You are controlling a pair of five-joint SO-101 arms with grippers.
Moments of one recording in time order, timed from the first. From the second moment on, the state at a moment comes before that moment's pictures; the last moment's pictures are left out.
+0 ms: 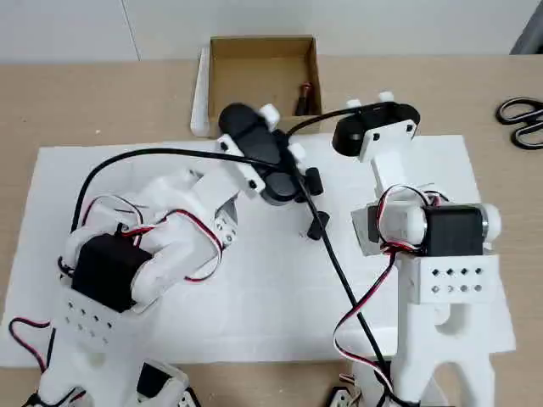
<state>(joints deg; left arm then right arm) 20.4 -36.4 3.8 95.9 -22.8 -4.7 -34.5 8.4 98.2 13.8</state>
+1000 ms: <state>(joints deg) 22.6 -38.9 28.8 81.3 4.9 -10.9 -63.6 22.8 98.9 3.8</state>
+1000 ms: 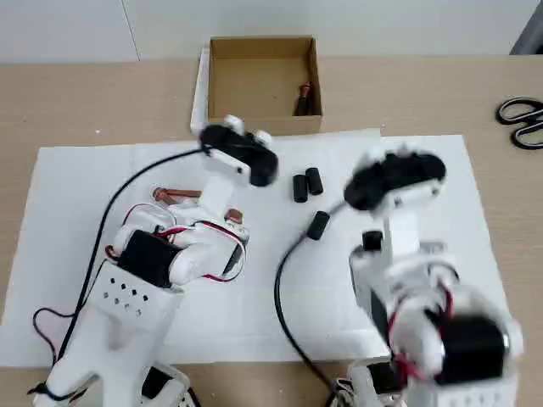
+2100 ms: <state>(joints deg) 24.7 -80.0 53.1 50.7 27.1 -29.2 -103.3 80.3 53.8 -2.0</state>
